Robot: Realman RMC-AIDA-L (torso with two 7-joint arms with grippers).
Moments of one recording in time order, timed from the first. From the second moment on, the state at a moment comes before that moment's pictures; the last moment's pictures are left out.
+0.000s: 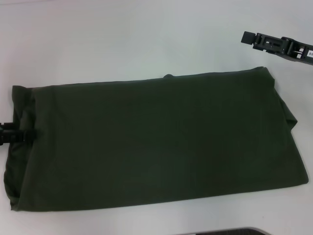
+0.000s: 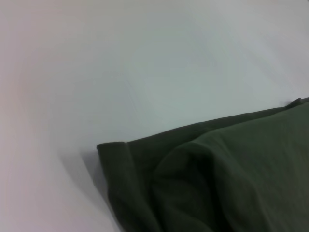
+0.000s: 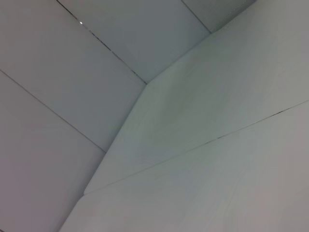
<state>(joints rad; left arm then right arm) -0.51 -2.05 0.33 0.83 2.62 1.58 -1.83 0.53 1.99 -0.14 -0.46 -2.22 -1.49 1.81</state>
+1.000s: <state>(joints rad) -0.53 -2.06 0.37 0.81 2.64 1.63 -1.84 0.53 1.99 -0.14 -0.46 -2.22 -1.49 1.81</state>
